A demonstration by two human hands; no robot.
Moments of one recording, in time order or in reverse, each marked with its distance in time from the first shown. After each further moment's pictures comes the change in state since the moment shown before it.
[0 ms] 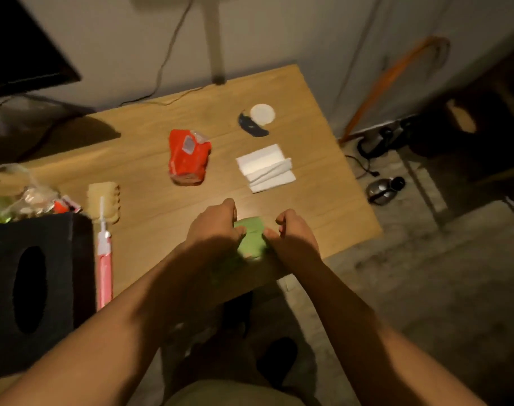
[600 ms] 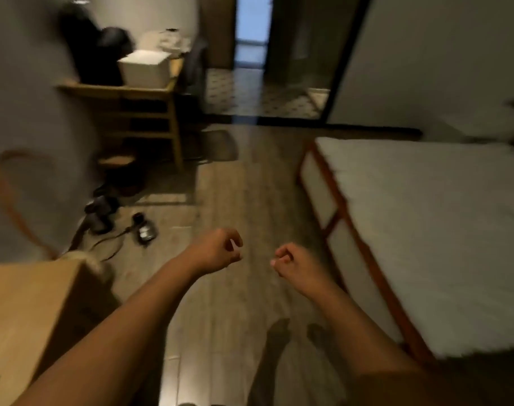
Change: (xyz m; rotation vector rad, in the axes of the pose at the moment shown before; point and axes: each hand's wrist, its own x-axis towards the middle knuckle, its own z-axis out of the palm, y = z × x) left_hand -0.337 0.295 0.210 0.490 -0.583 1.273; right_hand -0.509 0.224 -0.088 0.574 0.920 0.650
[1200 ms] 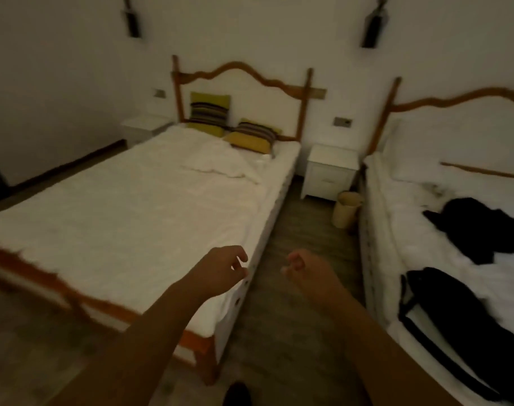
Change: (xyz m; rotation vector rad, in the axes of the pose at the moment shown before) left_hand 0.019 0.564 0.378 0.179 -0.526 0.988; right_hand -0.375 0.337 -0.399 0.027 0.939 0.662
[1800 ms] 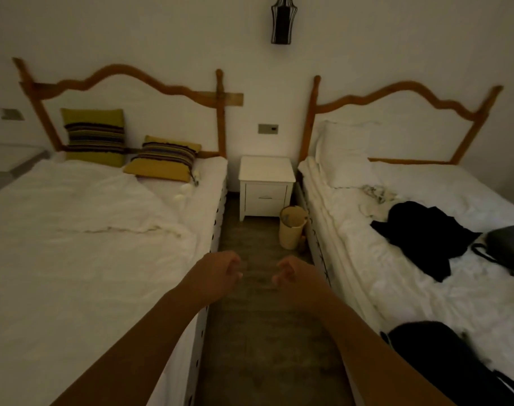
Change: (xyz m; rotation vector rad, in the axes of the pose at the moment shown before) left_hand 0.506 0.082 0.023 0.064 -0.184 0.239; right_hand 0.384 0.126 -0.161 -0.039 0.073 0.287
